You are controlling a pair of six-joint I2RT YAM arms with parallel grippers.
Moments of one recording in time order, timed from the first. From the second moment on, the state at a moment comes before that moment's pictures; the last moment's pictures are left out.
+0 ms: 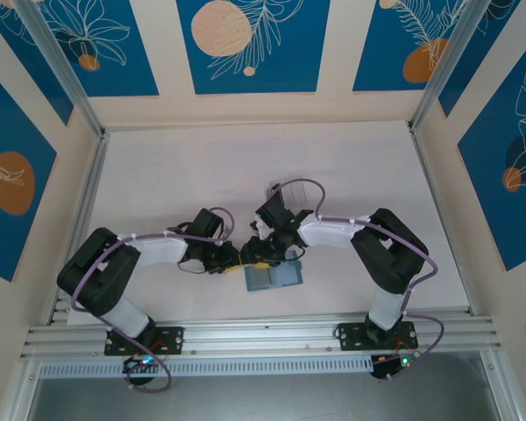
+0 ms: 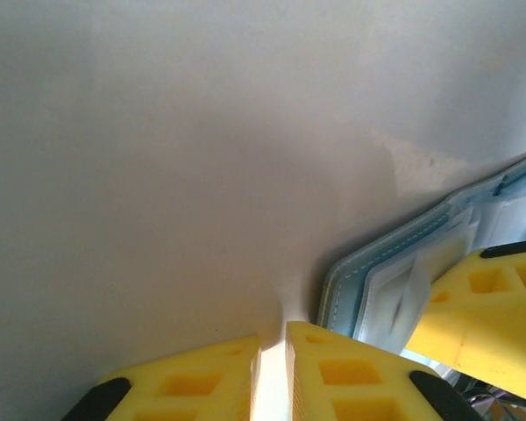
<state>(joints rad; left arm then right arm) -0.61 1.60 0.63 -0.17 0.52 -0.89 0.79 1.78 0.99 -0.37 -0.56 0.73</state>
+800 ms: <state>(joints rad) -0.39 1.35 0.65 -0.18 0.61 -0.83 0.57 1.72 1.32 -0.66 -0.38 0.54</state>
